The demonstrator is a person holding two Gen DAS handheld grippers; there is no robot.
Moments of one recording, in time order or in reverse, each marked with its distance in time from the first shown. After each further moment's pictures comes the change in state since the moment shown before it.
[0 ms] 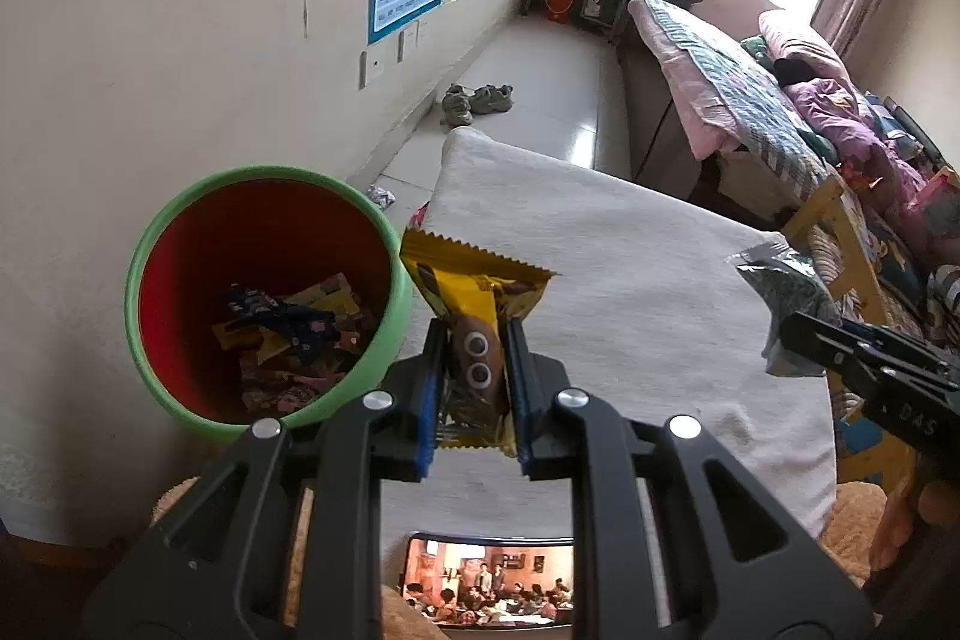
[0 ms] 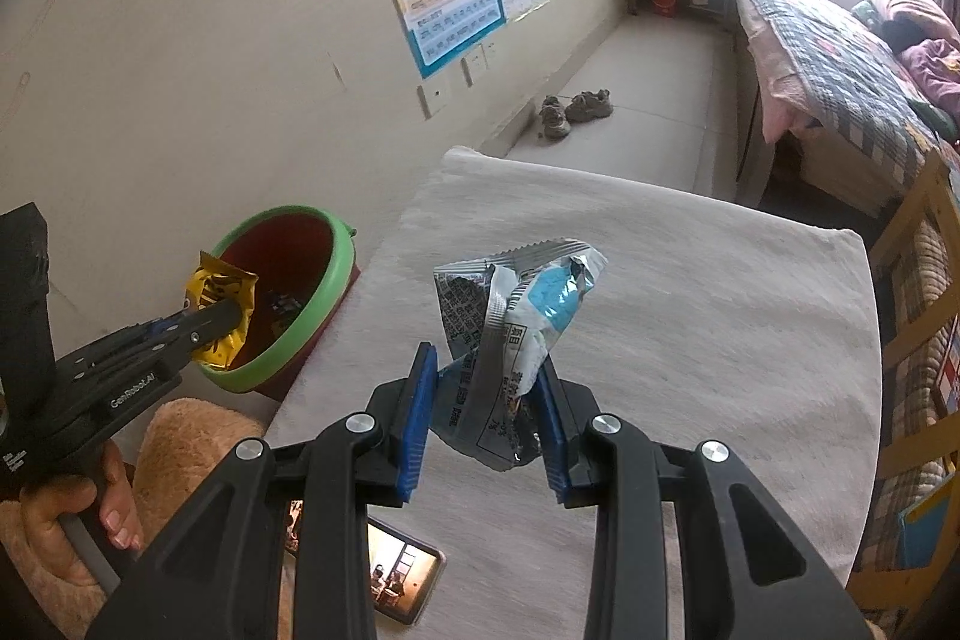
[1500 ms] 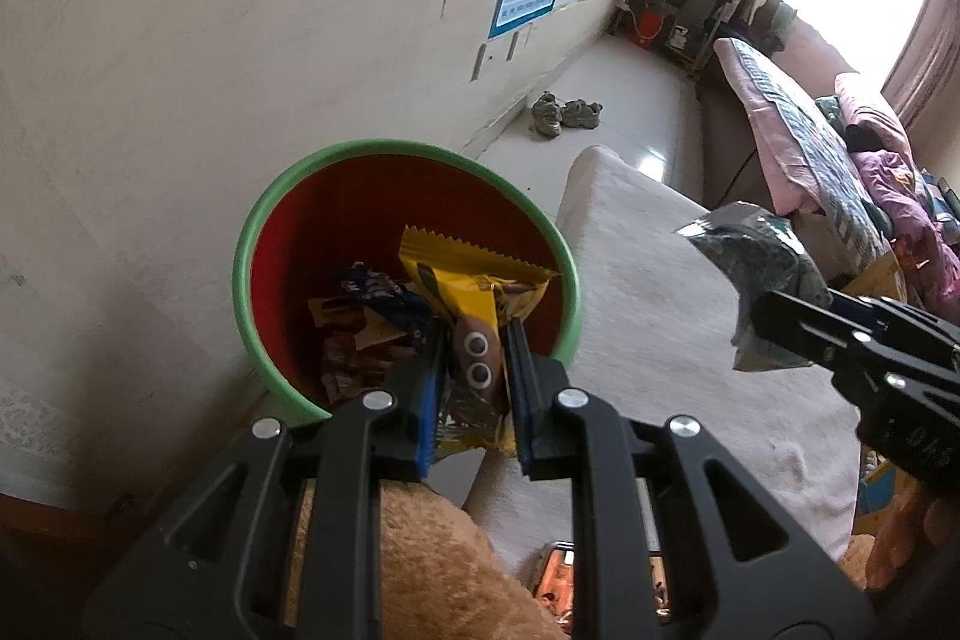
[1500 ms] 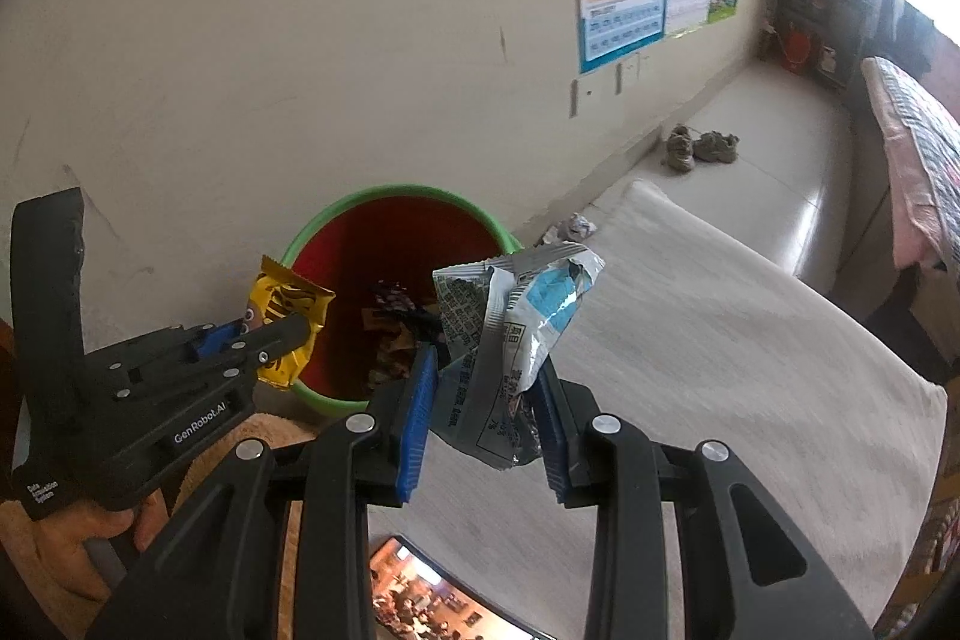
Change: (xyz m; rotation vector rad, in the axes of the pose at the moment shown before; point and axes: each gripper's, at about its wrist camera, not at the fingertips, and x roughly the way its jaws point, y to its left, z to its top) left arm -0.002 0.102 -0.004 -0.183 -0.005 0.101; right arm 0.071 0.127 0.042 -0.291 0.065 0.133
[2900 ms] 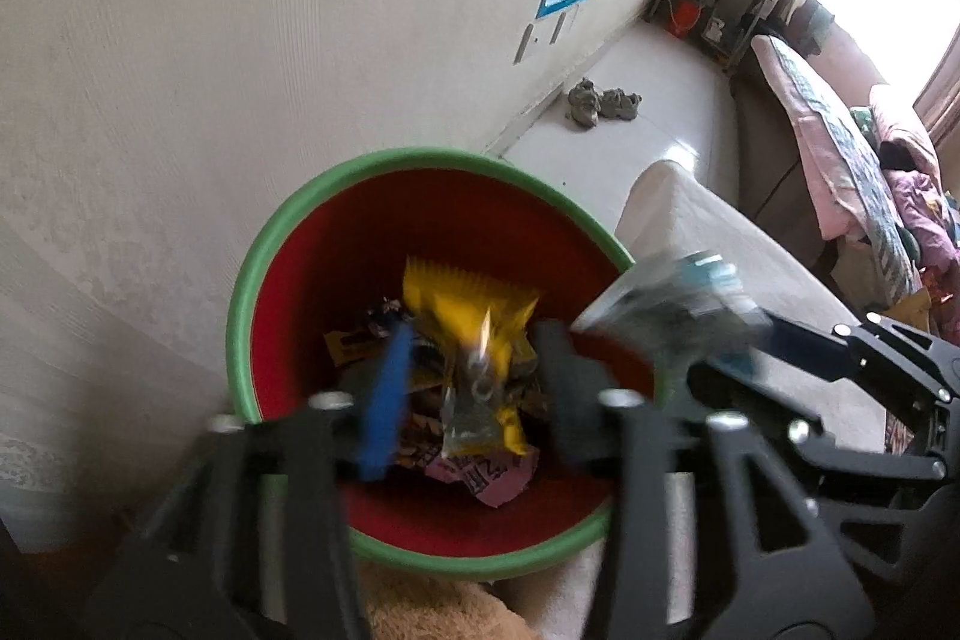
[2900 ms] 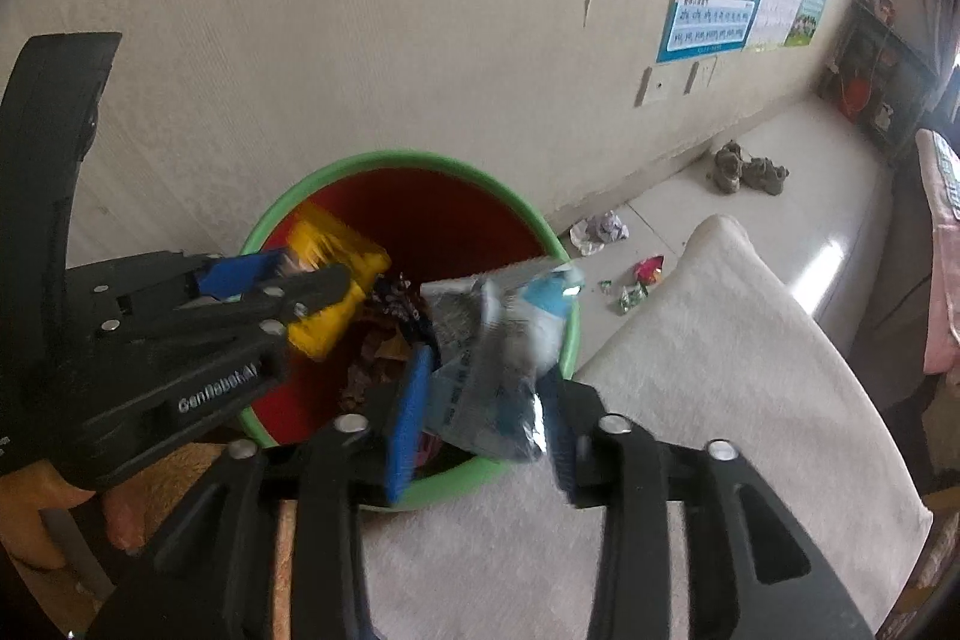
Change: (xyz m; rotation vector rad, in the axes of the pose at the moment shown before) left arm 0.063 0.033 0.039 -0.058 0.048 0.041; right arm 0.084 0.035 0.031 -0.194 0.086 -0.017
